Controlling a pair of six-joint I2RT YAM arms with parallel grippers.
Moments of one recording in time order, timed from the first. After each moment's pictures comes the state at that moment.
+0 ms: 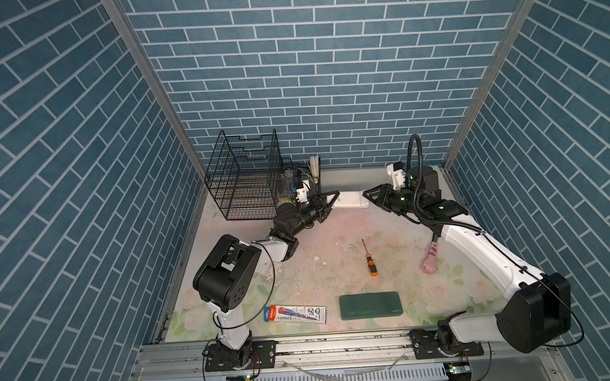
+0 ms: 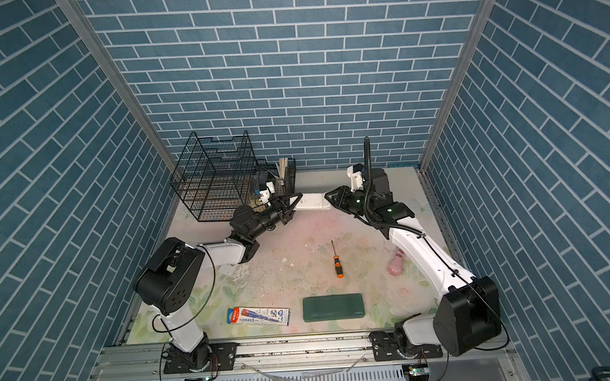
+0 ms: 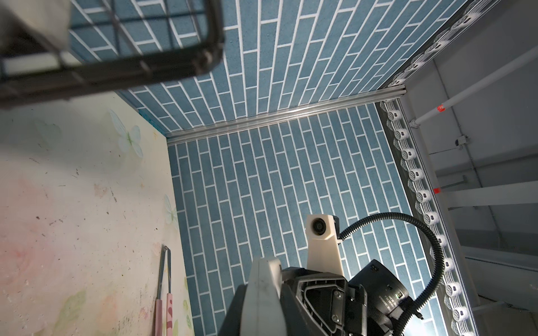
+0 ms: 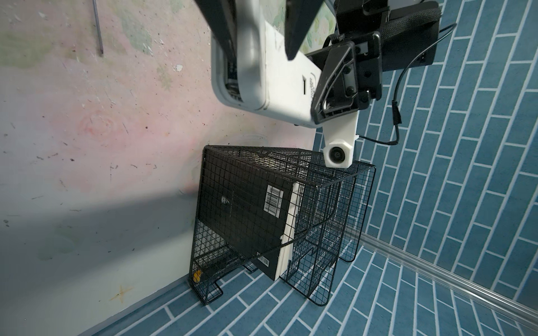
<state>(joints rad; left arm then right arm) -0.52 1.81 0.88 1.14 0.48 -1.50 0.39 1.35 1.16 -0.29 -0.49 0.75</state>
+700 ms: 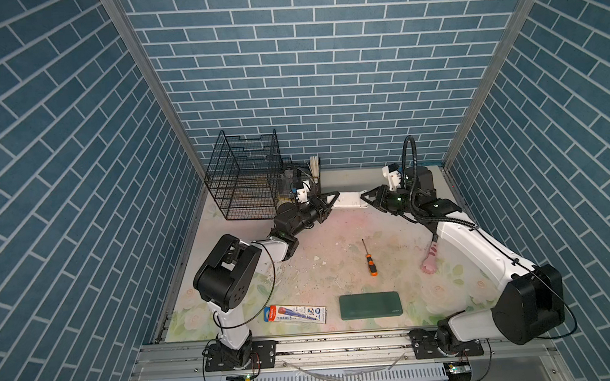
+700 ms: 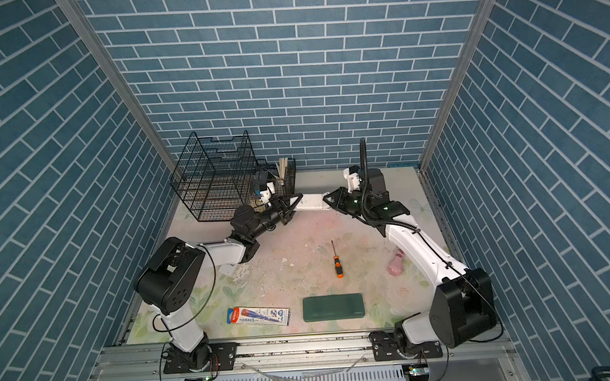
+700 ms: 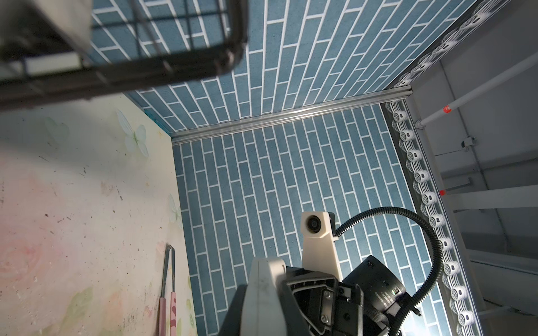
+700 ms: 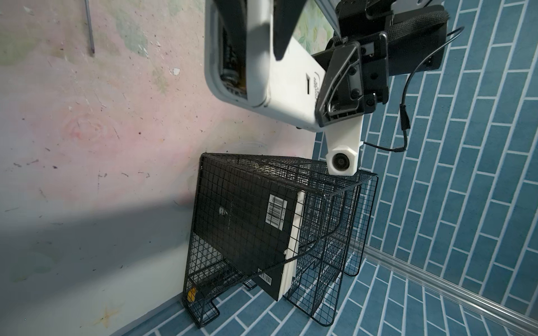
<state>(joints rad) -0.52 1.81 0.88 1.12 0.48 -1.50 0.39 1.41 1.16 -0.26 -0.54 0.75</state>
